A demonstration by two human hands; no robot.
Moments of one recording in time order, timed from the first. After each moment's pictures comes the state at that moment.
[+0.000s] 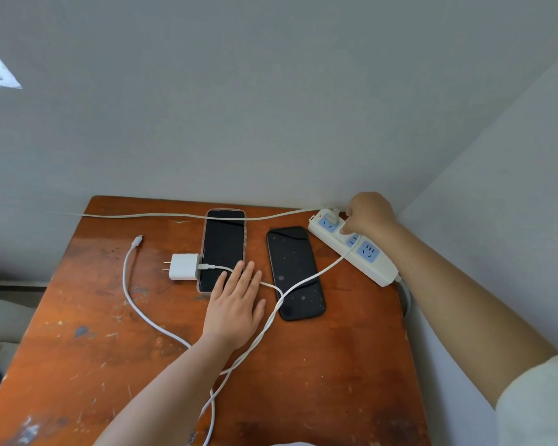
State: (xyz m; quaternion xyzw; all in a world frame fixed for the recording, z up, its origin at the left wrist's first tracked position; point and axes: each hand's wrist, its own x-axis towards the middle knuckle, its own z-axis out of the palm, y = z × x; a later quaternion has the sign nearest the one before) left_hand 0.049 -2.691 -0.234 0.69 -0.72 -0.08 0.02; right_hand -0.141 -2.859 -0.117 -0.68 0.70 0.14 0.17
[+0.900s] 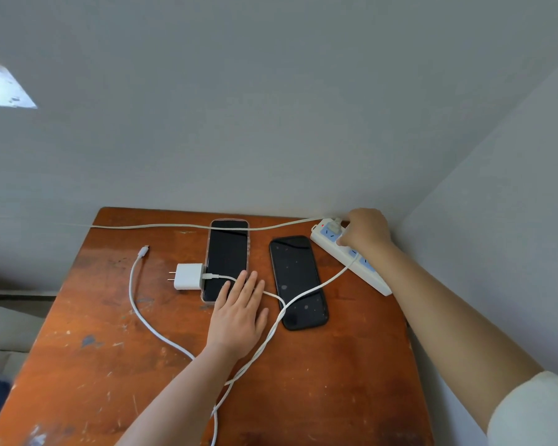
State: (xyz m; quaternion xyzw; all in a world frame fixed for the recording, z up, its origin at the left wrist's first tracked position) left_hand 0.049 -2.693 -0.225 0.70 -0.71 -0.12 -0.01; right_hand -0.137 -2.850 -0.125 -0.70 0.70 0.11 0.13
